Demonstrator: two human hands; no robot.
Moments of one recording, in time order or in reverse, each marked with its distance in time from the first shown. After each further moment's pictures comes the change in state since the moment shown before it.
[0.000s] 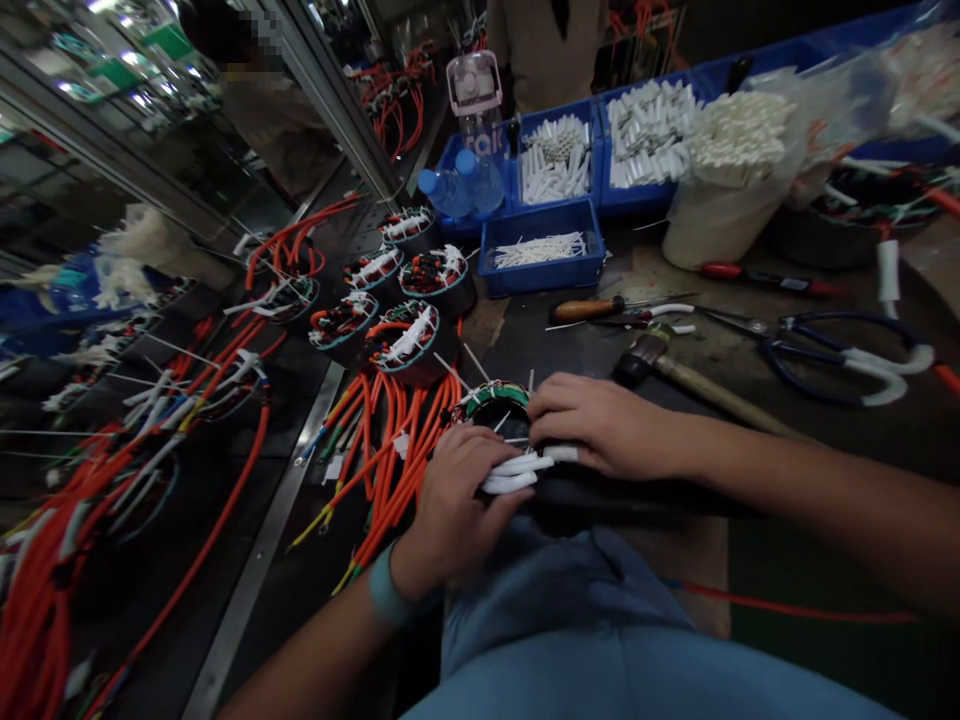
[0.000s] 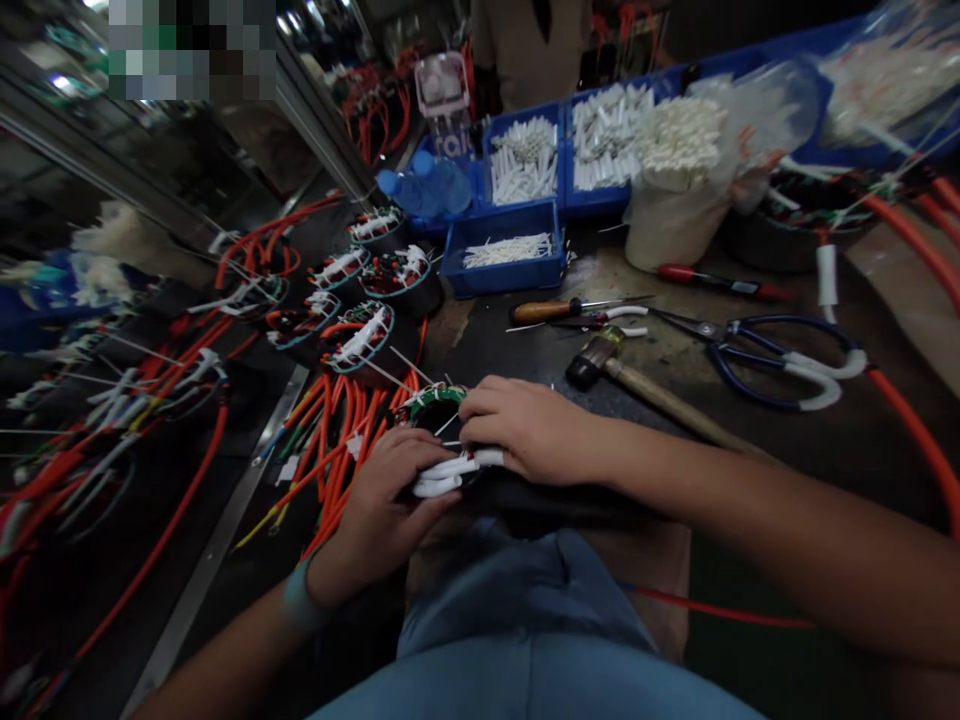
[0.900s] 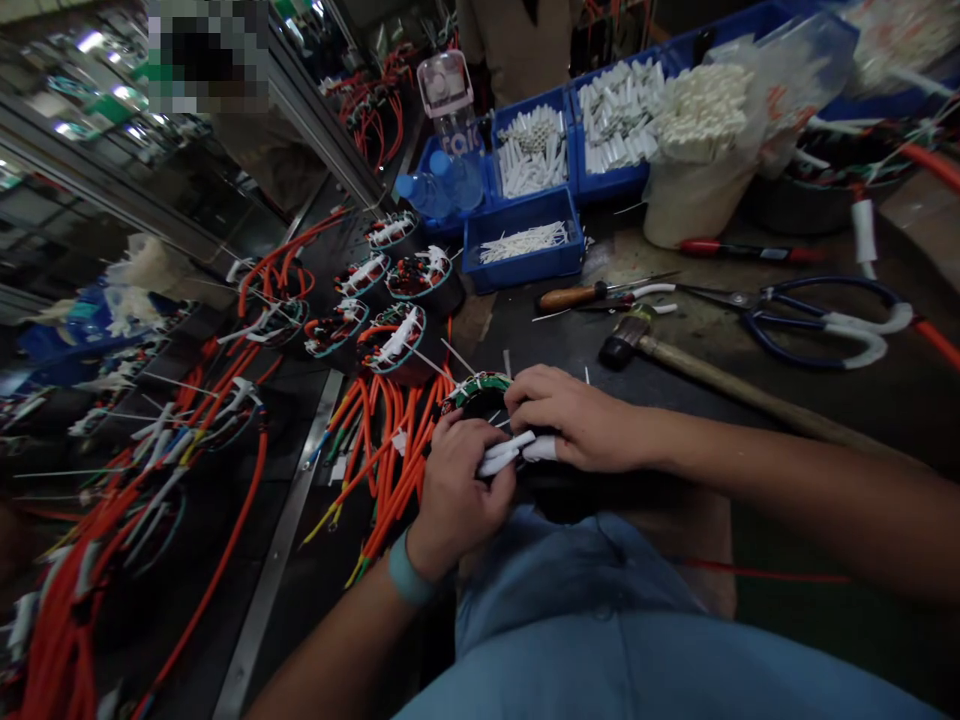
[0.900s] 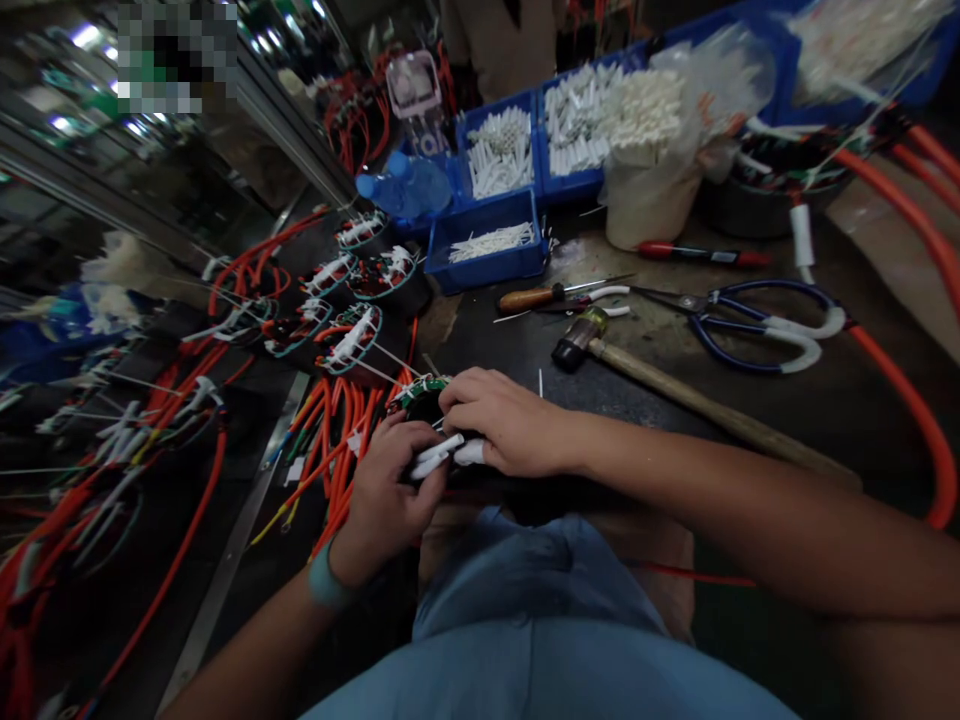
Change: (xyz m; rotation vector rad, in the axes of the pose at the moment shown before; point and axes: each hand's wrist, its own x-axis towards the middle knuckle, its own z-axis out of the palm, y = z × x) left_hand 0.003 0.012 0.014 0.128 0.086 -0.059; right_hand -0.003 -0.004 0.021 0.166 0.192 0.041
